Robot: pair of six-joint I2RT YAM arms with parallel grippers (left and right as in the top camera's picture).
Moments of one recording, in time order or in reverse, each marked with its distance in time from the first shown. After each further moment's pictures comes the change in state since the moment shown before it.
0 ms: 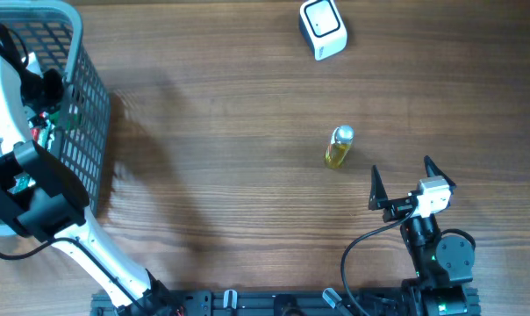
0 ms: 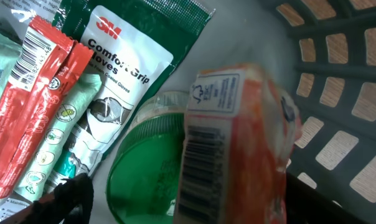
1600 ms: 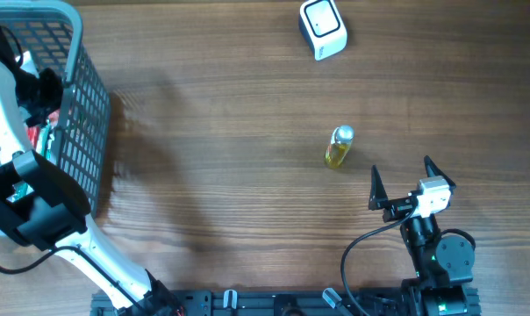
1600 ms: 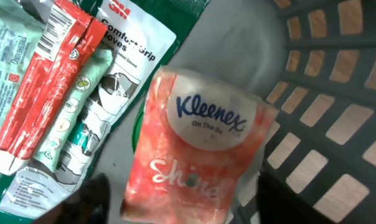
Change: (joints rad) left arm 0.000 -0.069 -0.011 -0.056 -0.001 0.002; right arm 0.000 0.000 0.000 0.000 0.000 0.000
